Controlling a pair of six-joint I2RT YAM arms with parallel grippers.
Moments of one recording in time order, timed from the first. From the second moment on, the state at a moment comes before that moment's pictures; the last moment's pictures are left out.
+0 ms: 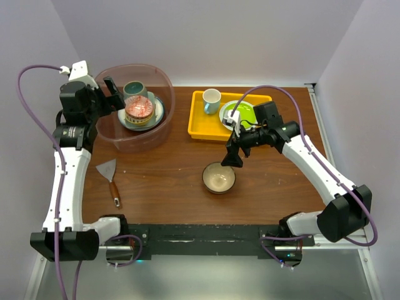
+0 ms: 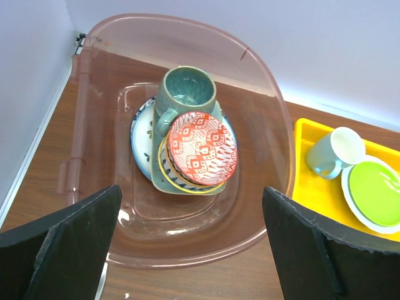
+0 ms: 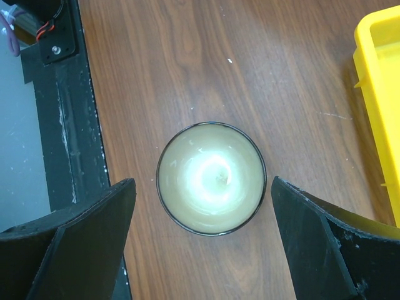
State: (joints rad) left arm 0.04 1.16 1.37 -0.53 -0.03 -0.27; right arm 0.42 1.35 1.22 -0.77 -0.80 -0.48
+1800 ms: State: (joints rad) left arm 0.05 0.86 1.13 -0.43 0.33 -0.38; right arm 0.42 1.36 1.15 -0.76 -0.80 -0.49
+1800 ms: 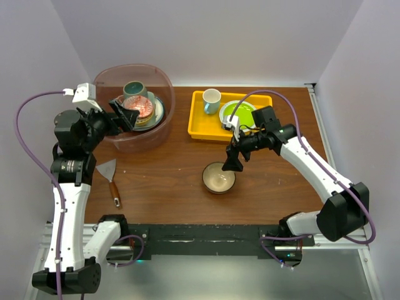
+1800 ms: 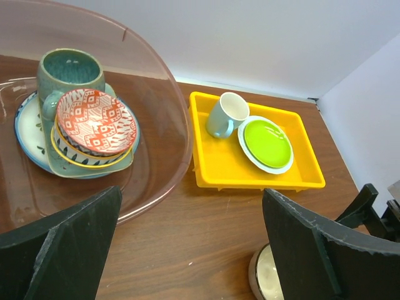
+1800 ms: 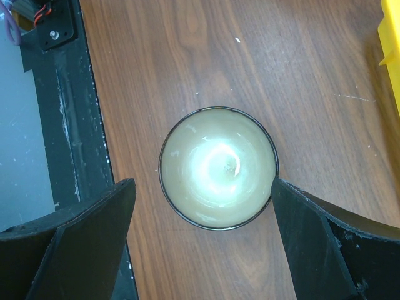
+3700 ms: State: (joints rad) left arm 0.05 0.85 0.98 -0.34 0.60 -0.46; right arm 0.57 1.56 1.01 -0.56 -0.30 -0.43
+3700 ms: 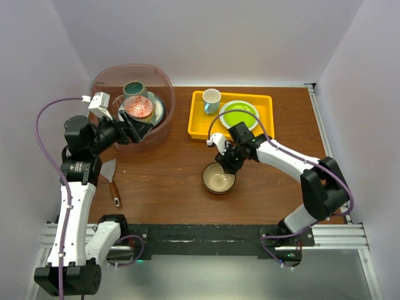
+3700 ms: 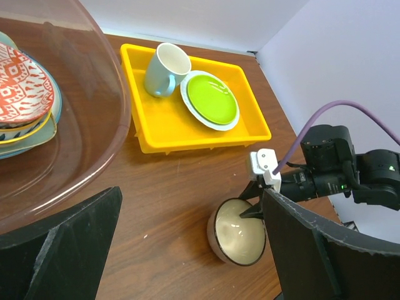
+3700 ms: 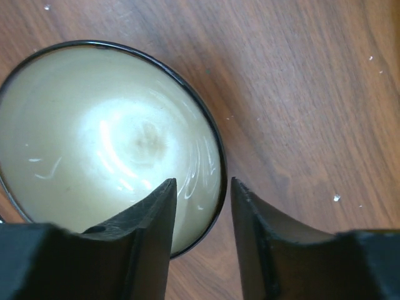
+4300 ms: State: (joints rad) left arm -0.08 0.88 0.94 -0.34 0.61 -0.49; right arm 0.58 1.55 1.01 -0.53 -0.32 -0.43
